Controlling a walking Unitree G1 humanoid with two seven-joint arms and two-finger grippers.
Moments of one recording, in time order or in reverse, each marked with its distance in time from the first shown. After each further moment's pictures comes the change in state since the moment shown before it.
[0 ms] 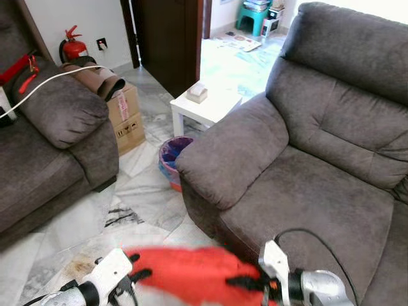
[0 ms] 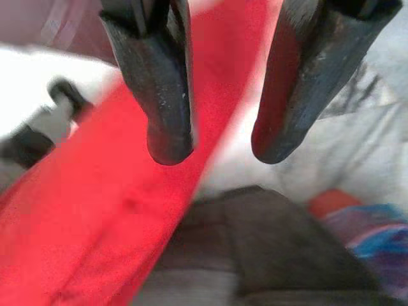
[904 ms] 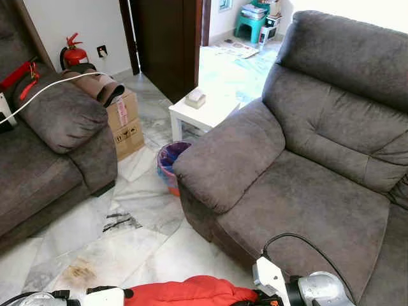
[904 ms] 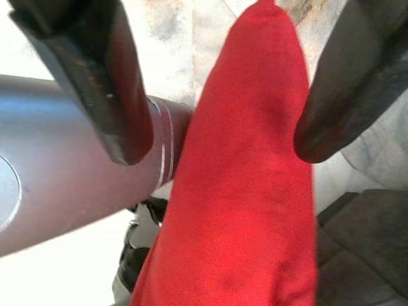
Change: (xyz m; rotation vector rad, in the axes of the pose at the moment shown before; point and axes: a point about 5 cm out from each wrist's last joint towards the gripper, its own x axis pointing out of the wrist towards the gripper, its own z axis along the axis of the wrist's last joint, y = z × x) left arm -0.024 -0.012 -0.012 0.297 0.181 -0.422; right arm -0.002 0.022 0.018 -0.062 0.046 0.197
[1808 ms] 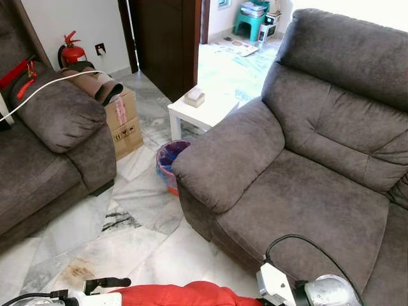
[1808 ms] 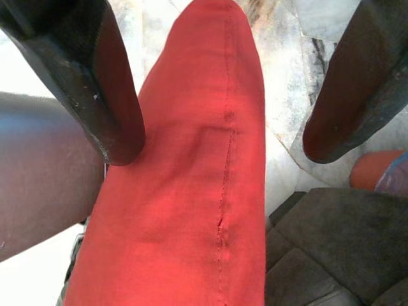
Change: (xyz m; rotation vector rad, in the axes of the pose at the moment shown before) left arm -0.001 0.006 -0.010 0.100 0.004 0.157; right arm -0.007 0.019 0.010 -0.001 0.009 0.046
